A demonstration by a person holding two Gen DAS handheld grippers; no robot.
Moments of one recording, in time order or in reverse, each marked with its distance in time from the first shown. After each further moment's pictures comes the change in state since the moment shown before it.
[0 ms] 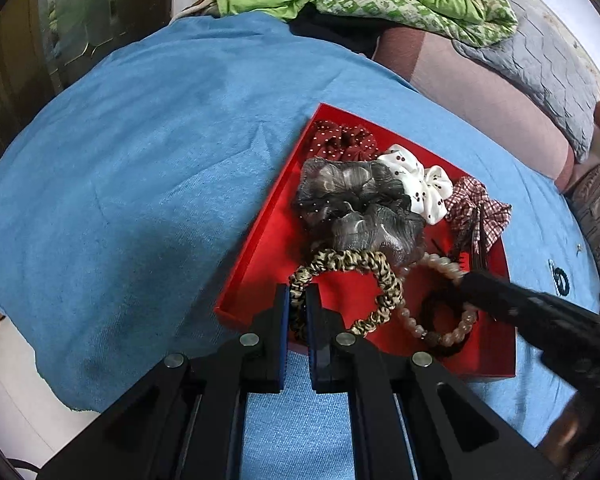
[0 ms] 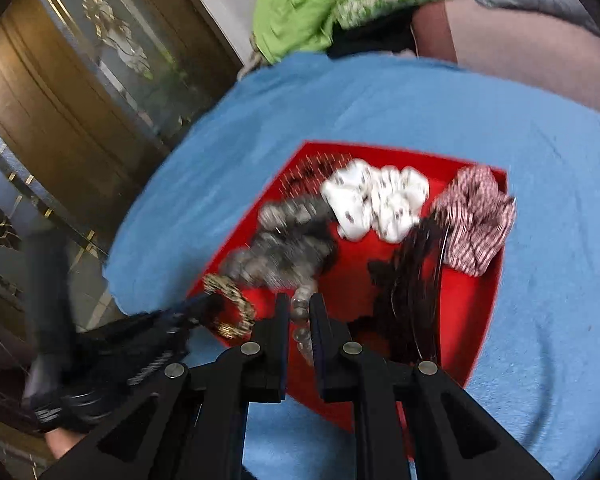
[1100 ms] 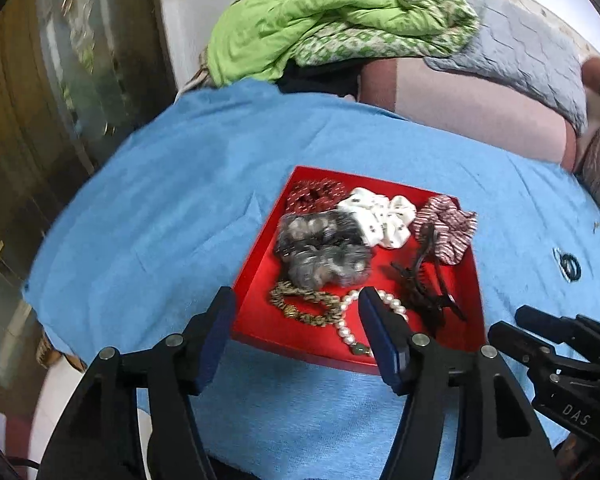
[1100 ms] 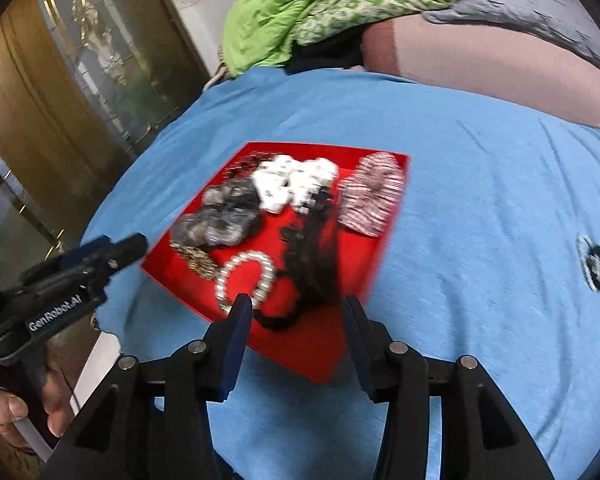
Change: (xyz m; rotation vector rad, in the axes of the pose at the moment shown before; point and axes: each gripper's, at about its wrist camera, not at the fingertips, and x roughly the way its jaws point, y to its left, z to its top) left arm -0.067 -0.073 -0.004 0.162 -0.169 0.177; right arm -0.074 -0.036 -0.045 -0.001 -0.088 -0.149
